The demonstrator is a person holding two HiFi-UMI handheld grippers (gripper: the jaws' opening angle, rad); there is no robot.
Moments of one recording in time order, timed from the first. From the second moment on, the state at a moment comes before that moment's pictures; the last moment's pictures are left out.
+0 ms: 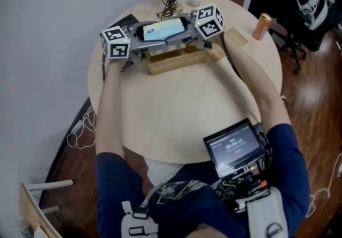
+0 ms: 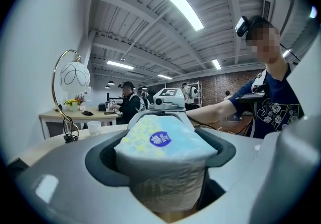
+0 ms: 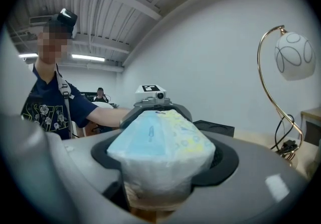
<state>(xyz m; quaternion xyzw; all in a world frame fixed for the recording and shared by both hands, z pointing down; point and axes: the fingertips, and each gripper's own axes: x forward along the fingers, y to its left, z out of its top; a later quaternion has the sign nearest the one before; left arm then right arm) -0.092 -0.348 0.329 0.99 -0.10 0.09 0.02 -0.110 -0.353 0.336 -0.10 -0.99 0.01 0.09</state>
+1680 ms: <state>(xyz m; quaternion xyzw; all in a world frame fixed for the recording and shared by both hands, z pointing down) -0.109 -0.292 0.325 0.98 -0.17 0.01 -0.02 -0.087 -0.284 0.338 -0.08 -0.99 0.02 0.05</state>
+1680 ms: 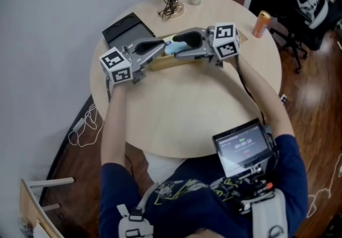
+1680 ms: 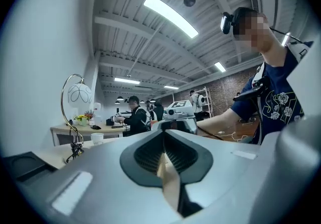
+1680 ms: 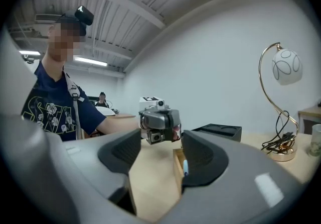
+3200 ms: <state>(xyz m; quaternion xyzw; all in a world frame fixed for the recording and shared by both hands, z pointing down) -0.073 -0.198 0.425 0.98 -0.18 0.05 0.04 -0.066 -0.189 0.426 -0.07 -0.99 0.06 0.07</state>
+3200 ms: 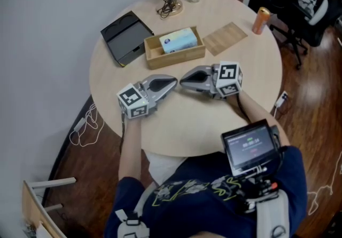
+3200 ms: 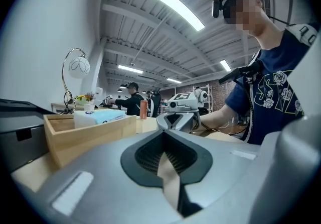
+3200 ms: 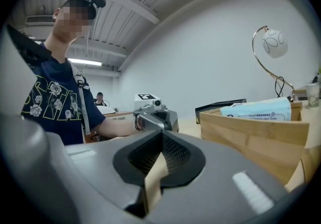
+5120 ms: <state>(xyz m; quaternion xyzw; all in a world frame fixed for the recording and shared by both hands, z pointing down) -0.076 -0.202 0.439 0.98 -0.18 0.07 0.05 -0.069 -0.195 0.440 -0.06 -0.99 0.03 0.09</state>
